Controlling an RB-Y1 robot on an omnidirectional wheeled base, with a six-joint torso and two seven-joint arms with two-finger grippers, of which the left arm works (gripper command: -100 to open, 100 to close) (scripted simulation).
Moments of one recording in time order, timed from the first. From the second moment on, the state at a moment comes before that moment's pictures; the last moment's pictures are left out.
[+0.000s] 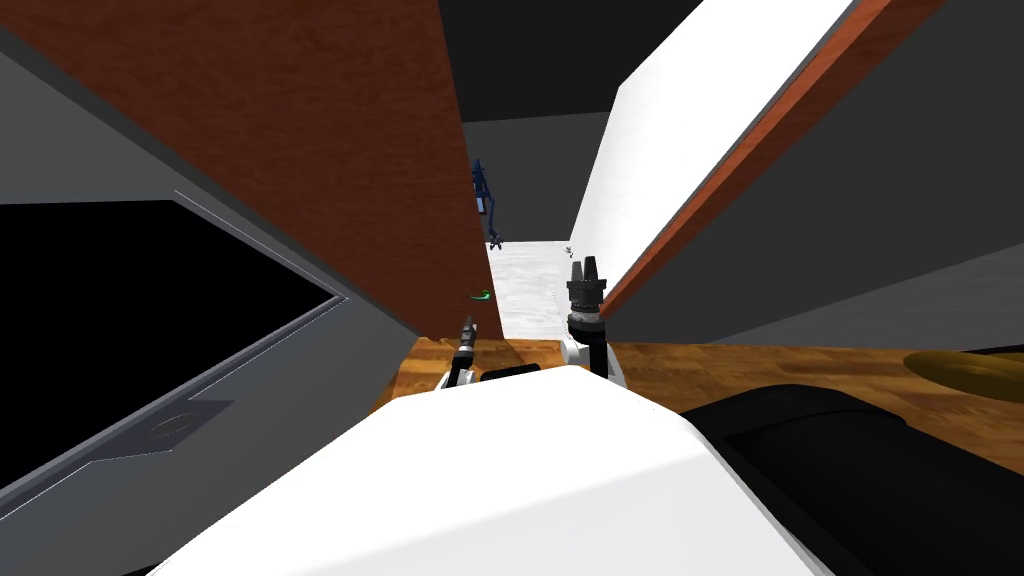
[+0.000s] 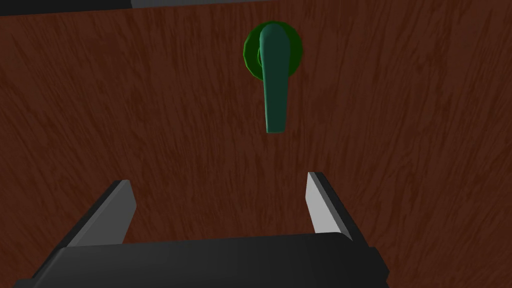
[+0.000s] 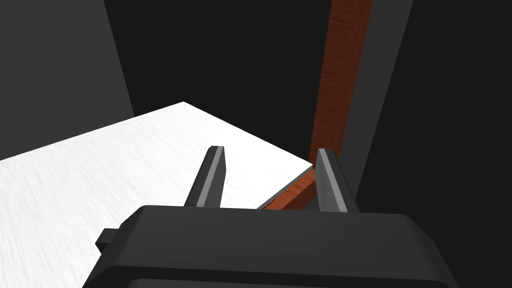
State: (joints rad) arm 0.12 0.05 -0.17 -1.07 0.02 -0.68 -0.03
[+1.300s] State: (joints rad) arm 0.05 0.04 -0.17 -0.89 0.02 -0.74 -0.01
